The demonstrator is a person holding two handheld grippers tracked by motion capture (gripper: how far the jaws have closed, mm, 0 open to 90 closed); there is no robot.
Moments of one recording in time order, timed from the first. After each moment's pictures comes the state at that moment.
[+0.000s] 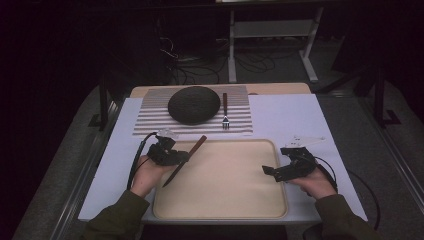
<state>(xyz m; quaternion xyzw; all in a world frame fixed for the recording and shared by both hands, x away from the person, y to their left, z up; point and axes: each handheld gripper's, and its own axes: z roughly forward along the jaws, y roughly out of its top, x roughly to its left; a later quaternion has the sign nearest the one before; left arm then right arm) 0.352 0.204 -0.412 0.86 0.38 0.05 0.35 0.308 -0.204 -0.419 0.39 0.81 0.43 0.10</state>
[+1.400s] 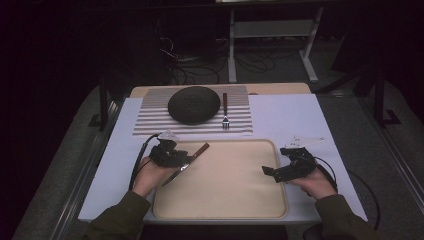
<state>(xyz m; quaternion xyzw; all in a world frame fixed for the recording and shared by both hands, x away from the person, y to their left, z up) 0.356 0.207 -0.423 0.85 0.37 0.05 0.37 0.307 -0.204 -0.419 0.39 0.81 0.43 0.10</state>
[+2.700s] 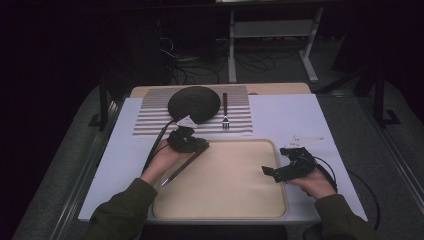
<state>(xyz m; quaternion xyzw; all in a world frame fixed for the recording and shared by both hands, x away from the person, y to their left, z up) 0.401 0.156 -0.420 0.87 0.29 0.05 0.39 0.308 -0.203 -0.420 0.39 0.81 0.42 0.10</state>
